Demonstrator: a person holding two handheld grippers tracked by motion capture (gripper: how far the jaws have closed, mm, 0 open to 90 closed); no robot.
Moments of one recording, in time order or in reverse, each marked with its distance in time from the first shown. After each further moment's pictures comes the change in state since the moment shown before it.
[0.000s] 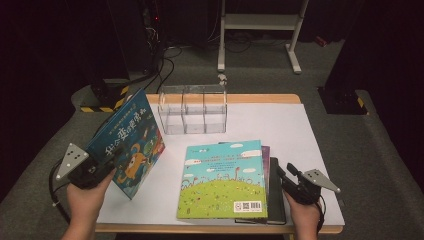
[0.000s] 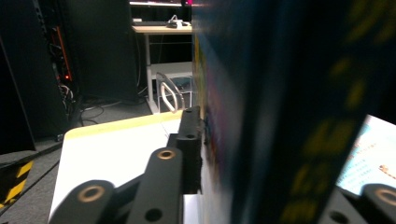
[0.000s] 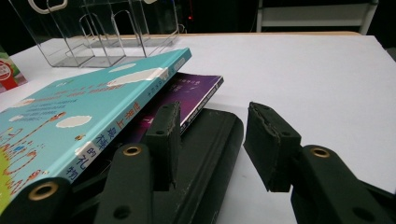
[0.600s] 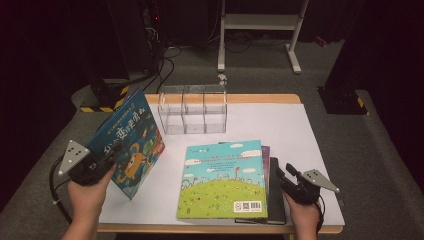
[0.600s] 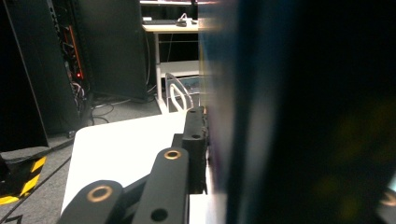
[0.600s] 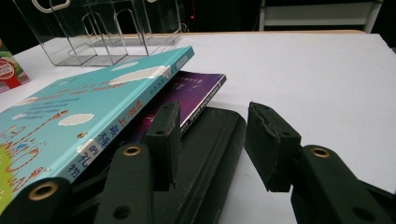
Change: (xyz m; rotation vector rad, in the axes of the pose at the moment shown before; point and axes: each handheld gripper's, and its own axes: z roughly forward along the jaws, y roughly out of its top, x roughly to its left) left arm 0.001 0.004 0.003 0.009 0.032 0.006; right arm 0.000 -0.002 0.001 0.006 0.011 0.001
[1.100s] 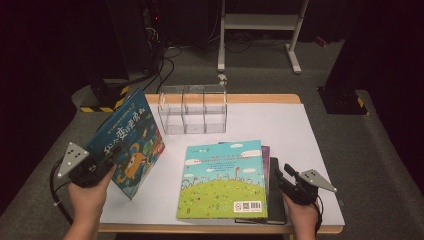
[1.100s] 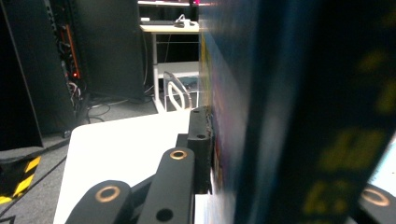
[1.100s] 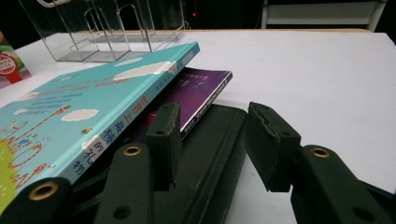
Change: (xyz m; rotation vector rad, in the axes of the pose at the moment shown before) left arm 0.002 -0.005 -0.001 -0.006 -0.008 -0.020; right arm 0.003 -0.001 0.002 0.003 0.005 -0.010
